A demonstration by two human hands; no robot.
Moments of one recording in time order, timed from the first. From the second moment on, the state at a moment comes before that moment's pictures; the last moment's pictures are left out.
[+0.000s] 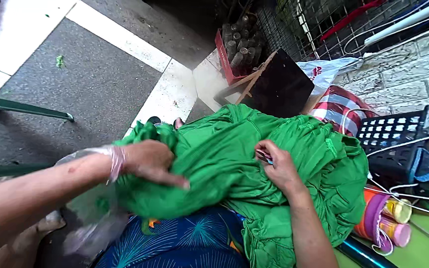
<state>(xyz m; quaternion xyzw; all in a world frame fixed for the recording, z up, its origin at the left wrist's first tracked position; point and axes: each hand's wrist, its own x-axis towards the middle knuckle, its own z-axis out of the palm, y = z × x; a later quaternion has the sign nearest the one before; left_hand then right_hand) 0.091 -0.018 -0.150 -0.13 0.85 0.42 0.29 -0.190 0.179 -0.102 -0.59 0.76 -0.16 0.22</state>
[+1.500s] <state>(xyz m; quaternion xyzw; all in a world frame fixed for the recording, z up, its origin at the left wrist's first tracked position) 0.045 -0.002 -0.118 -0.24 0.87 0.35 0.23 -0.191 0.169 -0.097 -0.68 0.70 -0.02 0.19</state>
